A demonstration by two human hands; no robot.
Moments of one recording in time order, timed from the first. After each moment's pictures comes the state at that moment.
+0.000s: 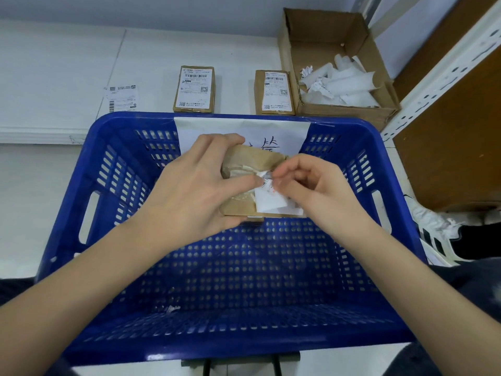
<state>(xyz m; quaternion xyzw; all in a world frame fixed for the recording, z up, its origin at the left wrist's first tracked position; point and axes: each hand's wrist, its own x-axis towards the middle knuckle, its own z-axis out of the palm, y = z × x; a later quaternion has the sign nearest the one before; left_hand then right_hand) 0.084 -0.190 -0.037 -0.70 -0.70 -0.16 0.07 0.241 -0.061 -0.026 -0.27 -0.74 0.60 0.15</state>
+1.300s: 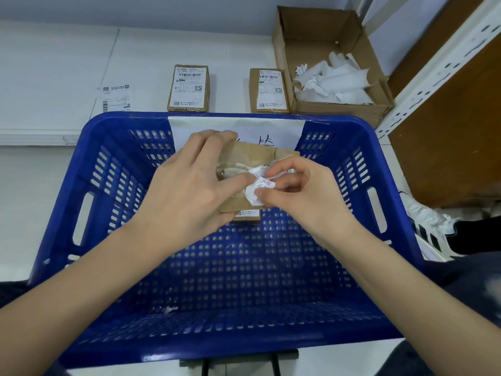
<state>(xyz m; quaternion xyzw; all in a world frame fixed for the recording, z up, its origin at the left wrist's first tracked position) 0.092 -0.191 -0.037 -0.68 -0.71 -0.13 0.11 0.238 -0.069 -0.033 -0.37 -0.68 0.61 0.16</state>
